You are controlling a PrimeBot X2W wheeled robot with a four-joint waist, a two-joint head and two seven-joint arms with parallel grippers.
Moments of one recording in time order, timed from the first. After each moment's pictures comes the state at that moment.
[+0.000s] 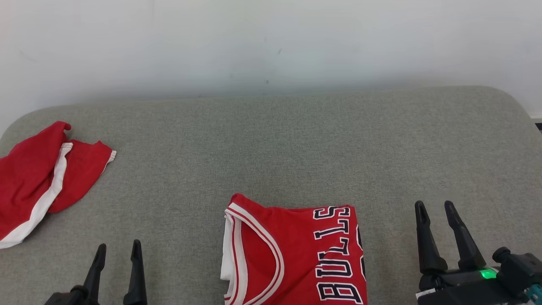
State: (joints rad) left arm 0.02 0.05 0.10 0.15 -0.19 -0.12 -0.26; right arm 0.00 -0.14 0.09 0.01 0.46 0.13 -0.21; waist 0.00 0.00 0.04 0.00
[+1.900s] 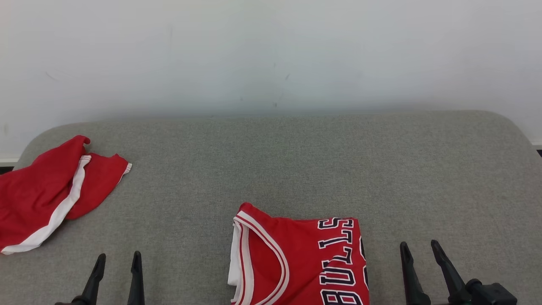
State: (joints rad) left arm 0.07 0.07 0.09 0.13 -0.15 -0.13 -0.26; right arm 0.08 -0.10 0.08 0.15 0.27 0.13 -0.26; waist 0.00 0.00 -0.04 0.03
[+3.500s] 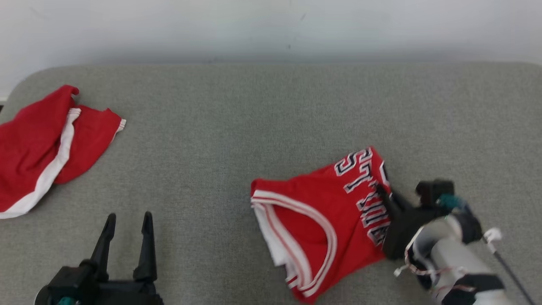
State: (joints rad) left arm -0.05 0.05 0.06 0.12 -0.17 -0.13 -0.26; right arm -0.53 -0.17 0.34 0.82 0.41 0.13 -0.09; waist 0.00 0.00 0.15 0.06
